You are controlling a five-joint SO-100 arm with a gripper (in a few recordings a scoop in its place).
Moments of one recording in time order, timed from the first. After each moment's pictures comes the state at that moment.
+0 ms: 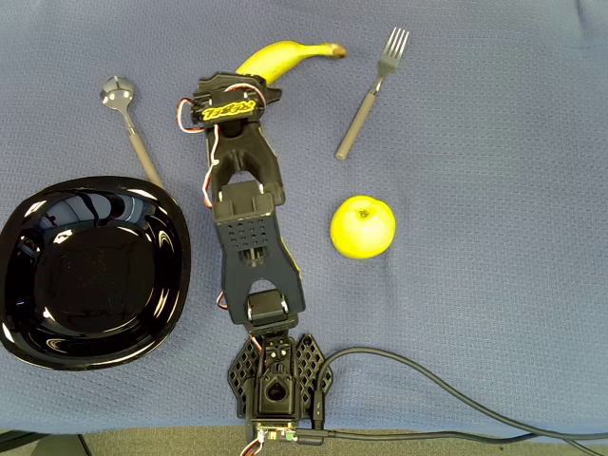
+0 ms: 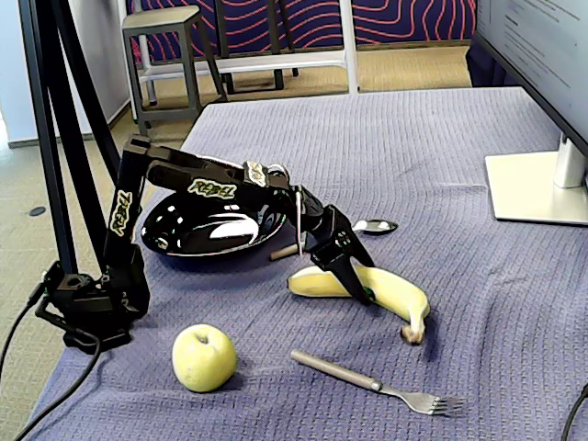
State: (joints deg) arm -17.0 68.0 92.2 22.8 105.1
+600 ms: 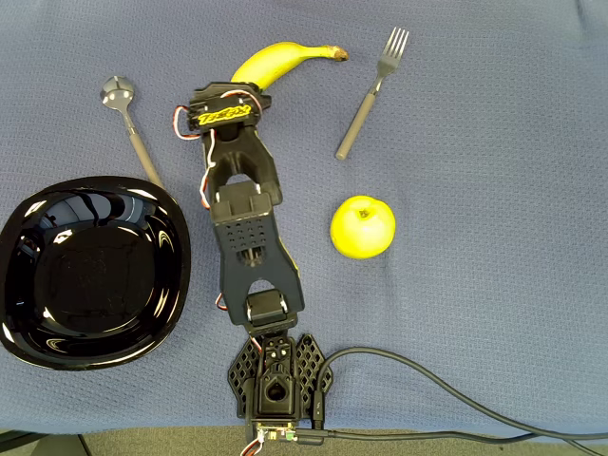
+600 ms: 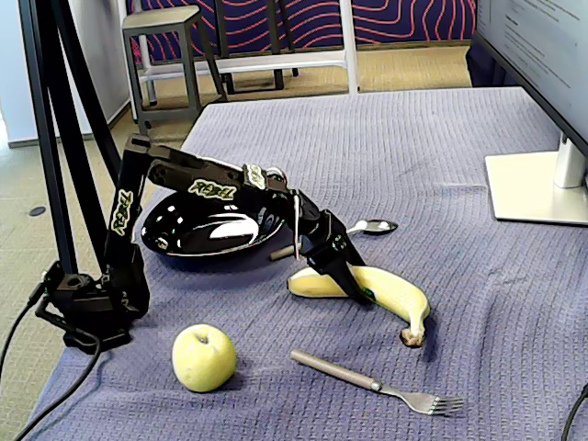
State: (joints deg) arm -17.6 68.0 95.0 22.3 103.6
